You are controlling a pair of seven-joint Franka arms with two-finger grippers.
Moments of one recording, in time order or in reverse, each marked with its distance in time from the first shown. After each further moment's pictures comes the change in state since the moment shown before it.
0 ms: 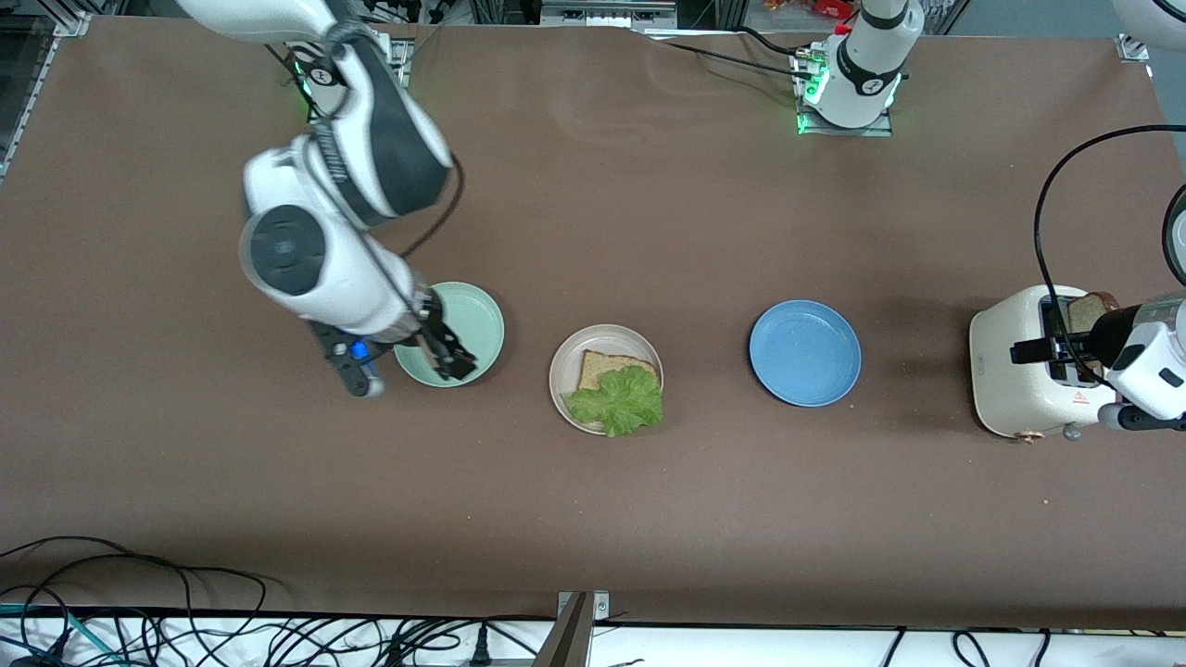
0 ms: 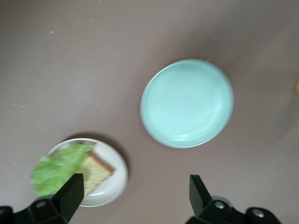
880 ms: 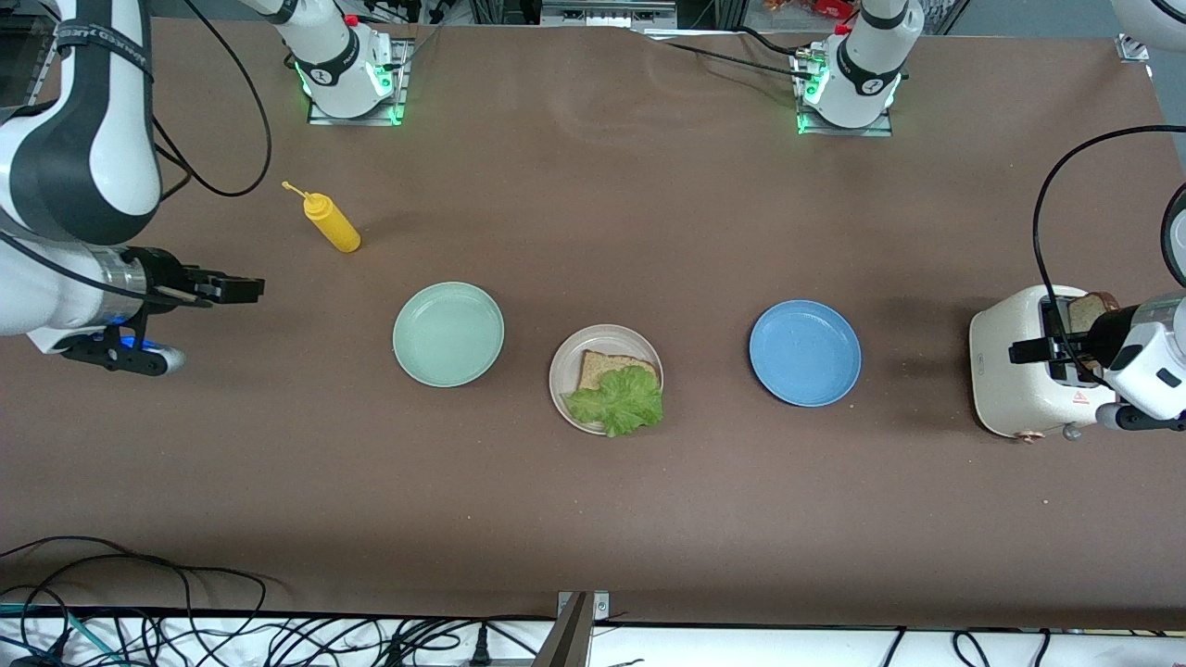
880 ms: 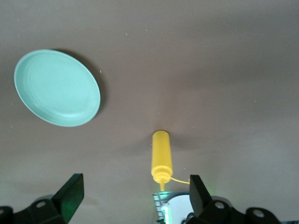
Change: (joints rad) left arm -0.001 0.000 0.000 -0.002 0.000 0.000 0.000; right arm -0.141 -0.131 -0.272 -0.152 -0.001 -0.303 -1.113
